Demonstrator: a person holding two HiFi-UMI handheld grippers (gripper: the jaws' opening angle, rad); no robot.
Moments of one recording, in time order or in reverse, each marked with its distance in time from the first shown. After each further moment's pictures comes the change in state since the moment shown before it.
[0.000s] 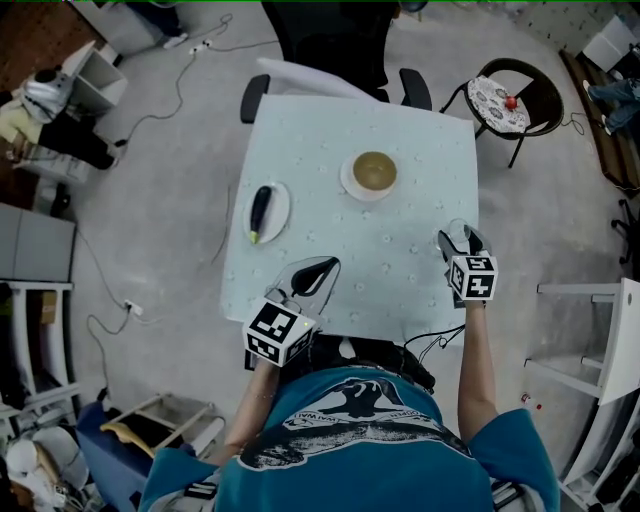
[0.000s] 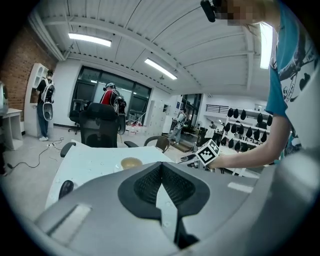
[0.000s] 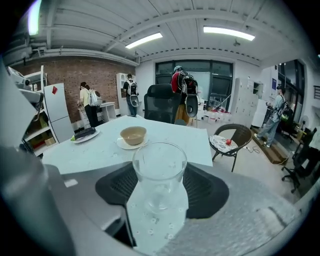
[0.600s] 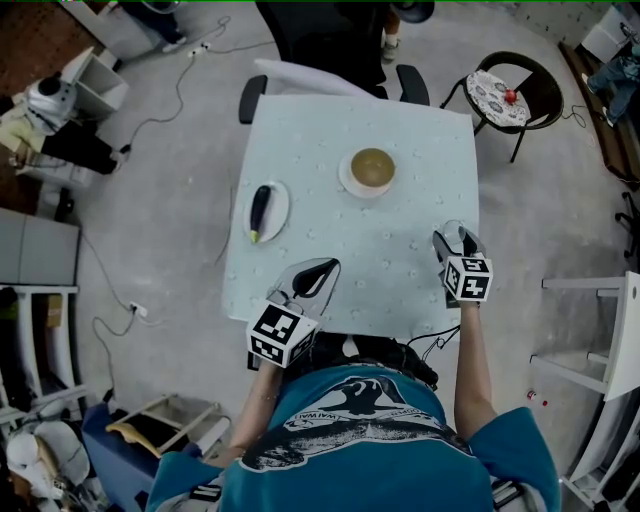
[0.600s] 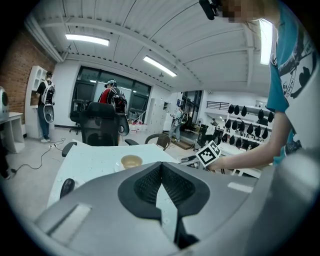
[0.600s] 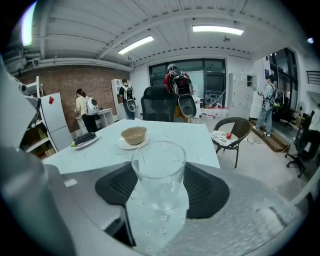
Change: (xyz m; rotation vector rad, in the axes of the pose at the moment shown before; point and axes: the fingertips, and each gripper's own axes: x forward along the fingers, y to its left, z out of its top) left arm 0.003 -0.007 -0.006 0.012 0.029 0.019; right arm 0.005 0.007 -0.020 0.095 -0.032 0.009
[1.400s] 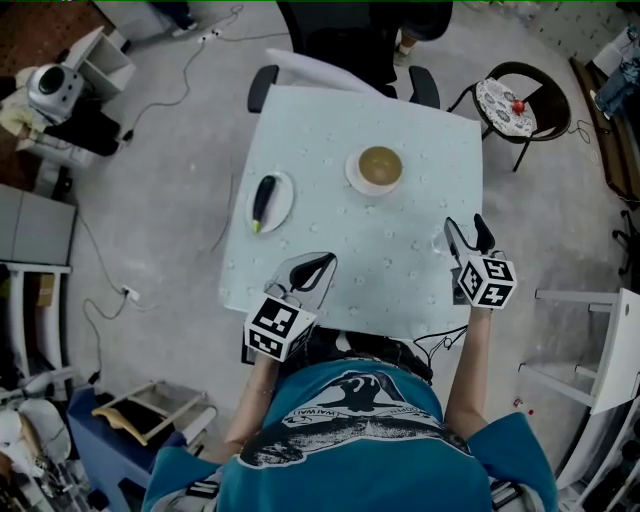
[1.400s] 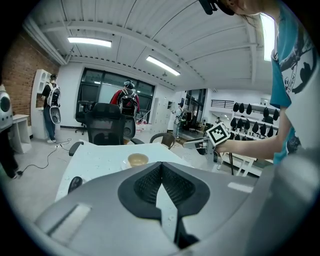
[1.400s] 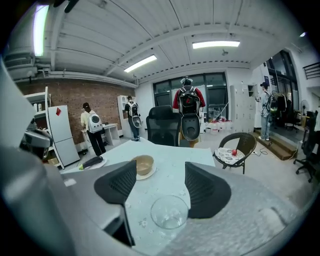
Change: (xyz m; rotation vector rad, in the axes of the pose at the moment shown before) left arm -0.007 0.012 -0.006 0.011 0.016 0.056; right arm -0.042 0.014 0.092 0.004 -0.186 0.058
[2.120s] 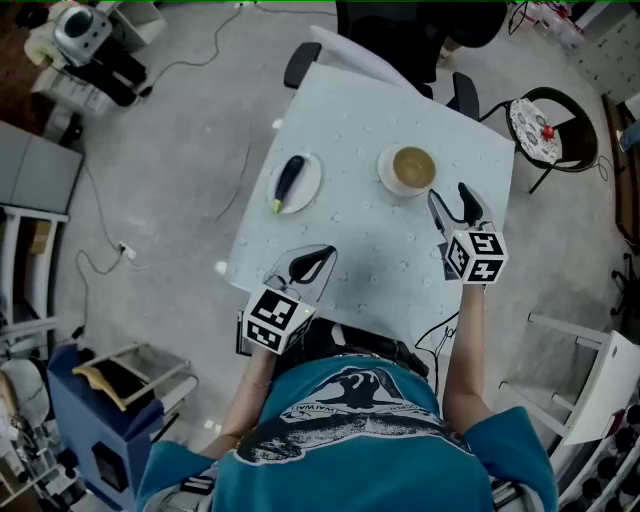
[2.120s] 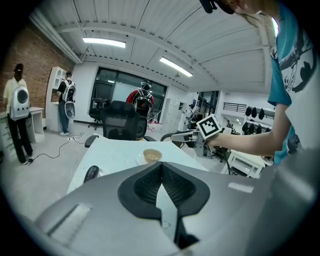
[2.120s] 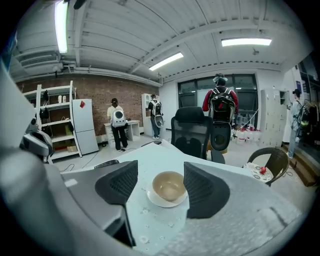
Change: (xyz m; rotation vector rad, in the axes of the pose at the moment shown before) left arm -0.026 0.035 -0.019 -0.094 -0.011 0.112; right arm 0.084 0.102 0.049 -0.175 -0.004 0.230
